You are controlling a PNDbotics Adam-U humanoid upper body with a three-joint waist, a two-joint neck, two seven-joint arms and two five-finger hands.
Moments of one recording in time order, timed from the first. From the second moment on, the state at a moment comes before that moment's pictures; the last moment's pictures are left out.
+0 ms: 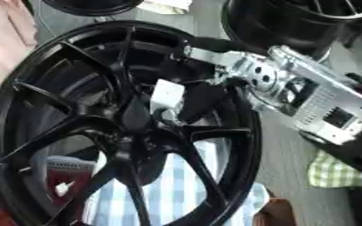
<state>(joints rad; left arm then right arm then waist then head) -0.25 0.62 0.20 -1.98 0.34 0.05 0.24 -1.01 -0.80 0.72 -1.91 0.01 0.80 0.36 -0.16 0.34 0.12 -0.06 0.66</state>
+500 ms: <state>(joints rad) -0.25 0.62 0.20 -1.98 0.34 0.05 0.24 -1.01 -0.80 0.72 -1.91 0.01 0.80 0.36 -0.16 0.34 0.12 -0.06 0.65</state>
